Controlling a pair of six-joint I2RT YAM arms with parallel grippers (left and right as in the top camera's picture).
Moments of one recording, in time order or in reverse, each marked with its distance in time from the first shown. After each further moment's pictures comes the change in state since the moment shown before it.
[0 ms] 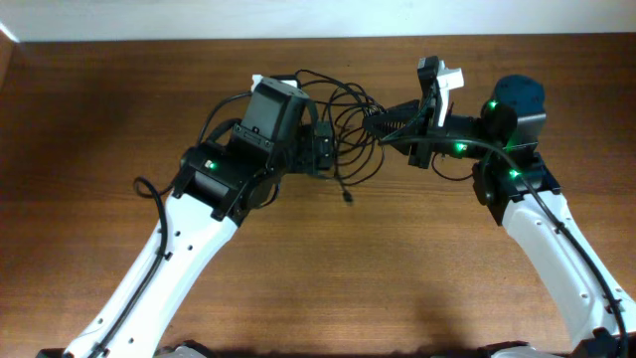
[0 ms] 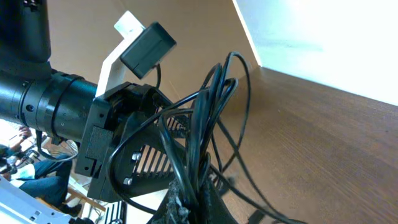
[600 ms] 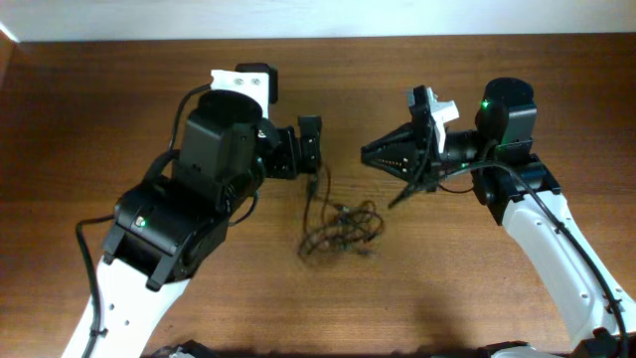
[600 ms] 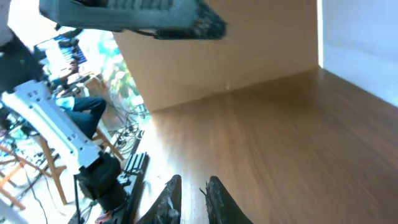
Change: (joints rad) left arm 0.000 -0.188 0.055 0.036 0.058 0.030; right arm 0.000 0.000 0.000 -0.196 -0.272 -0.421
